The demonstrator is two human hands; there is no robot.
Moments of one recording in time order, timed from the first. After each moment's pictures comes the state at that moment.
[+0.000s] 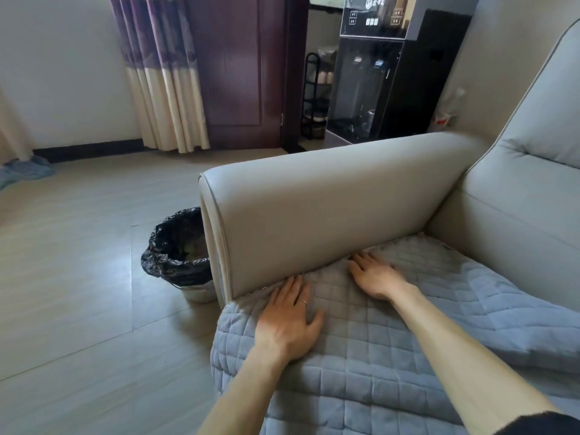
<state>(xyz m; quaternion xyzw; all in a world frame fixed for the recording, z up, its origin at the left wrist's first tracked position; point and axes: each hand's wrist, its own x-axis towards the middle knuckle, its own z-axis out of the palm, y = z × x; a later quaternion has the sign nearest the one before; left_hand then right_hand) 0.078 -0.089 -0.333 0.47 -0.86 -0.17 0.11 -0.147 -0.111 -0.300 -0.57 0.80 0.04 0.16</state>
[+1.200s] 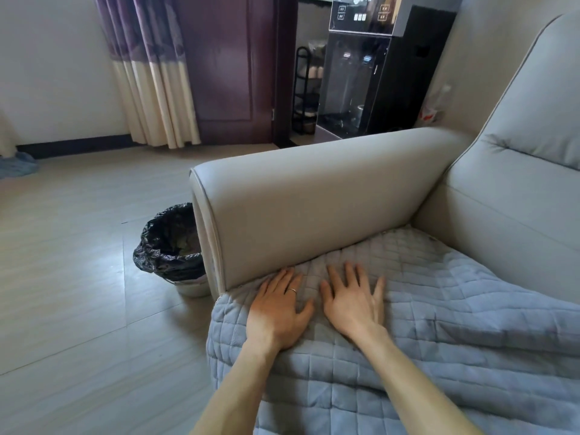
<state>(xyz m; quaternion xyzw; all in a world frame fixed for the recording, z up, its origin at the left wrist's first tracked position) 0.039 -0.128 -0.346 0.46 -0.86 -0.14 0.17 -0.112 -0.081 -0.321 -0.53 0.85 -0.02 0.05</state>
